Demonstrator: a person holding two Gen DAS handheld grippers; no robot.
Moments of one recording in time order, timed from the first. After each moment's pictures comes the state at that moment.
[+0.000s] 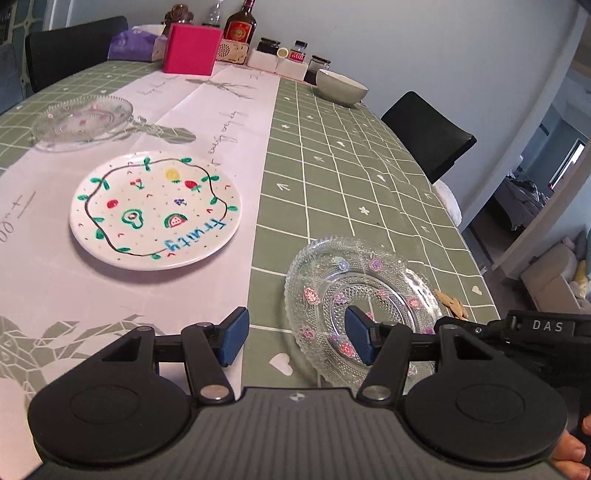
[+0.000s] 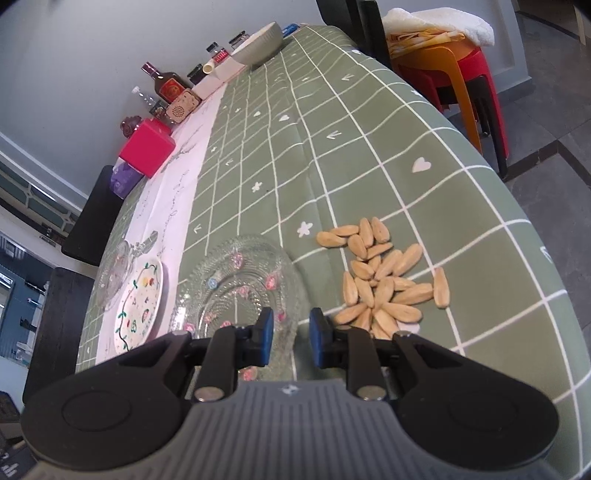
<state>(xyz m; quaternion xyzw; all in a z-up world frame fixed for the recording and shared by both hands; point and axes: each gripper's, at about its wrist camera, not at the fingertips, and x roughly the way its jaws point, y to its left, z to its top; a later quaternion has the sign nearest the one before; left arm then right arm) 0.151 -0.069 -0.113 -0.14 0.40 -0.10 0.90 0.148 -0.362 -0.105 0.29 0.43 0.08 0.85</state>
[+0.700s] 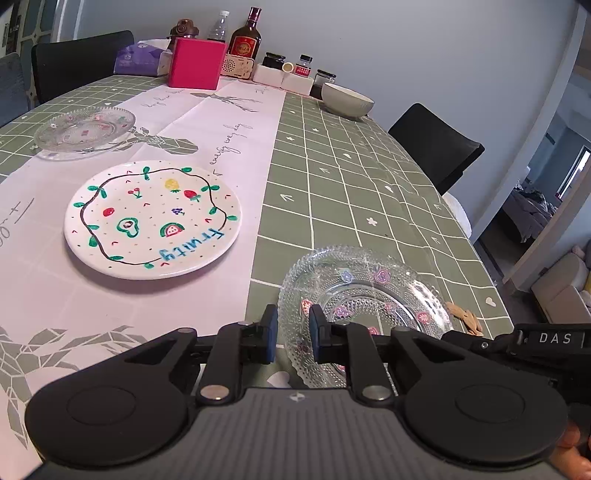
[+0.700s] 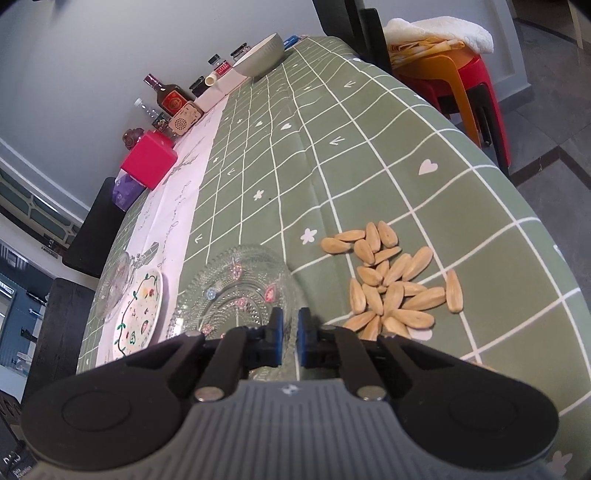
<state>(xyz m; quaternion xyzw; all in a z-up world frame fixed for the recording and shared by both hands) 0.154 -0.079 -0.120 -0.13 0.37 -0.08 0.92 0.148 -0.356 -0.111 0.30 0.41 0.07 0.86</state>
